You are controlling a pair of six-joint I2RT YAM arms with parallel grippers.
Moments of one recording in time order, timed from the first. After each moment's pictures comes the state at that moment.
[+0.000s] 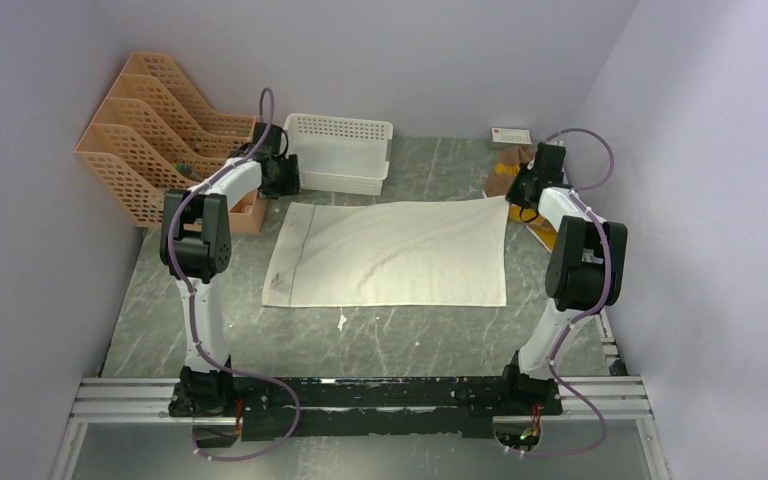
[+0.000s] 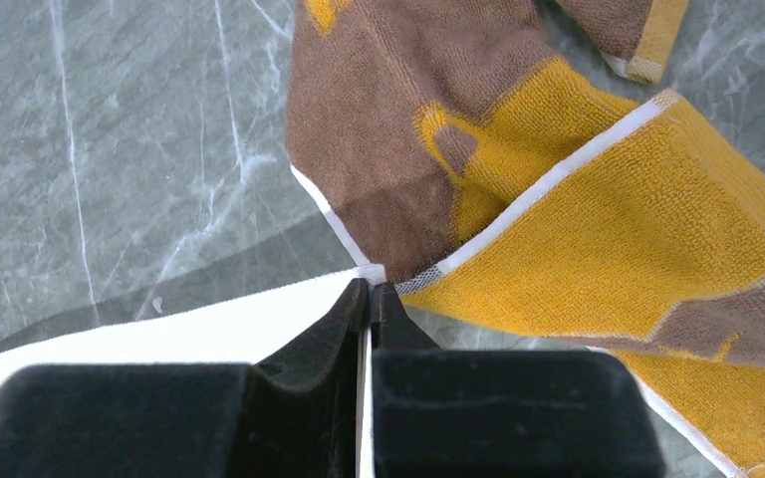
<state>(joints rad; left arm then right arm) -0.18 2.16 1.68 -0.46 -0.03 -0.23 -0.15 1.88 1.27 -0.16 -0.08 0.29</state>
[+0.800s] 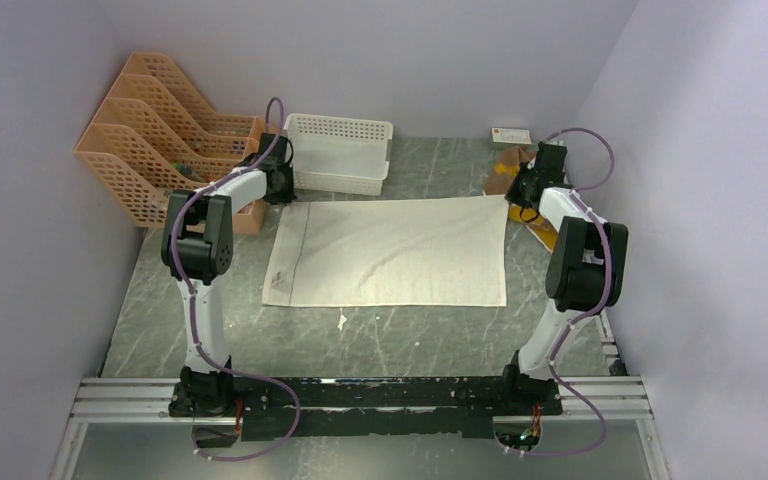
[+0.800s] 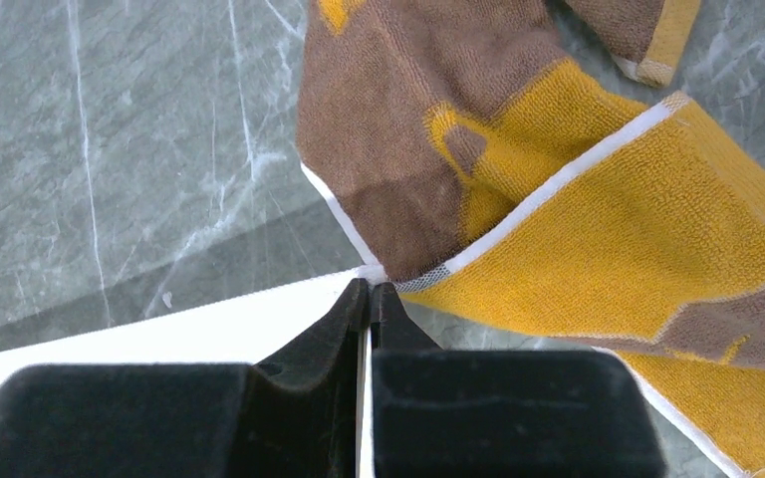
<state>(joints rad) -0.20 2.16 1.56 -0.36 -0.09 -0.22 -0.16 1.87 1.27 -0.16 -0.10 0.28</state>
